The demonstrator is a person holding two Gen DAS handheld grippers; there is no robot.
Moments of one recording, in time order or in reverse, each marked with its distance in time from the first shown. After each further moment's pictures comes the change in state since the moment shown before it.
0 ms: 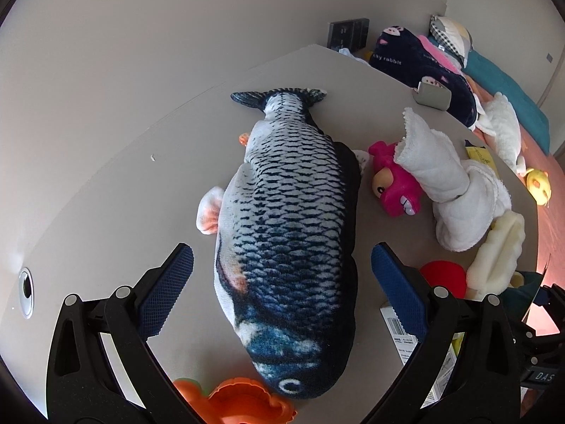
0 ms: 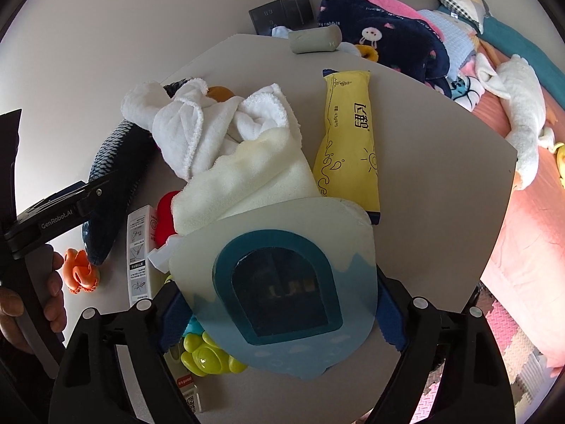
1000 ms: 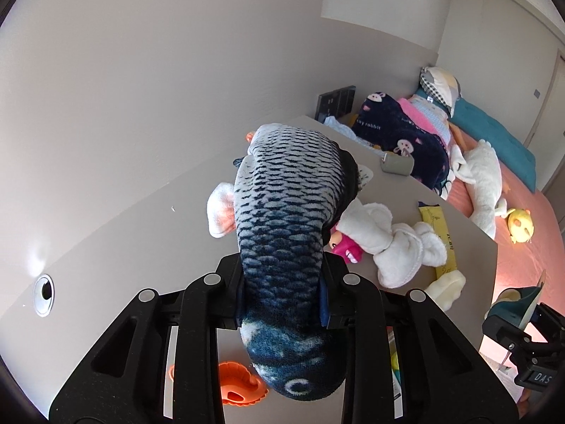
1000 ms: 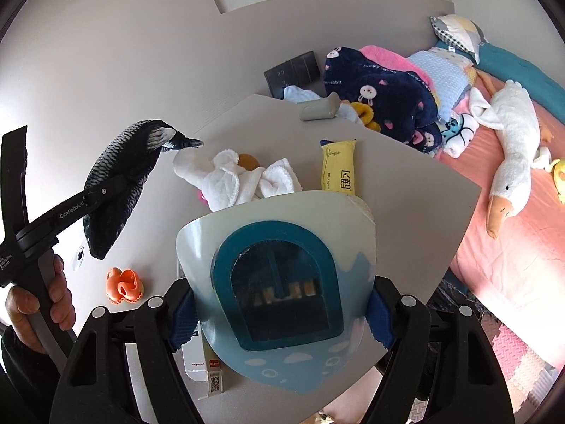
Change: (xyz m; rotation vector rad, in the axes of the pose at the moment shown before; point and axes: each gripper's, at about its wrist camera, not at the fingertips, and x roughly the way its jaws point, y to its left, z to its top) left arm -0.085 -0.012 0.010 -0.046 -0.219 -0.025; right arm -0.079 -0.009 -0.003 -0.009 -0.201 0.061
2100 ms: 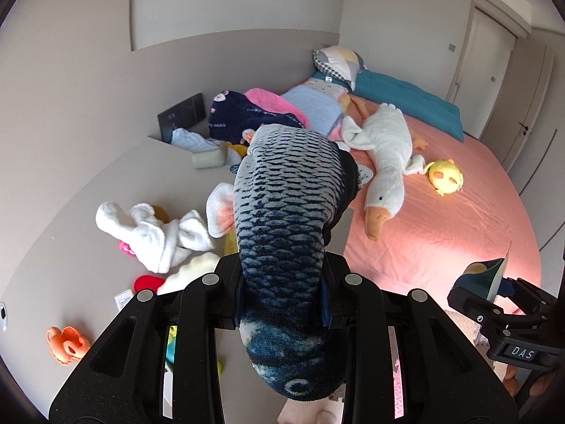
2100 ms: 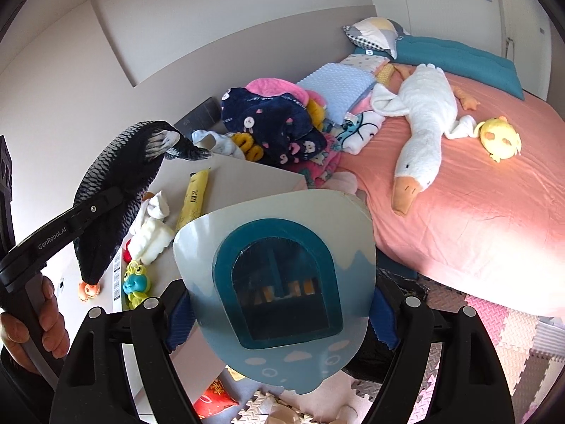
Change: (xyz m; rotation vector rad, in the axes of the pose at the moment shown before) left arm -0.048 -0.217 -0.034 0.249 -0.005 -0.268; right arm -0.122 -0.159 -0.049 0.191 -0.123 -0.149
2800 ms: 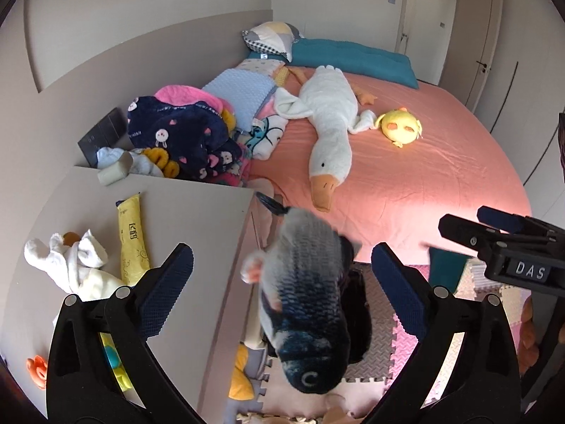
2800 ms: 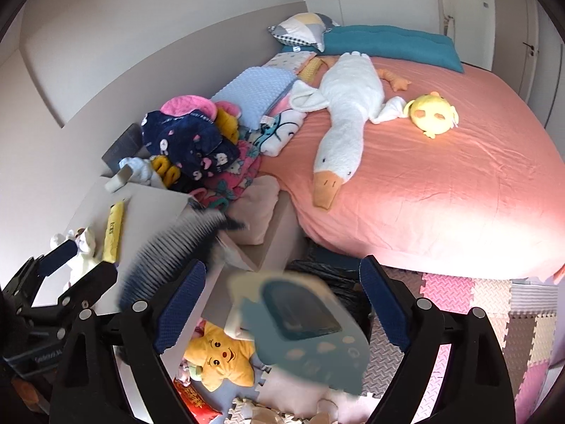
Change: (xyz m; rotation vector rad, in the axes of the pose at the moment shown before) left arm 0.037 -0.123 -0.012 0.232 0.074 -0.089; right arm -0.016 -0.101 0.012 0.161 -0.018 -0.200
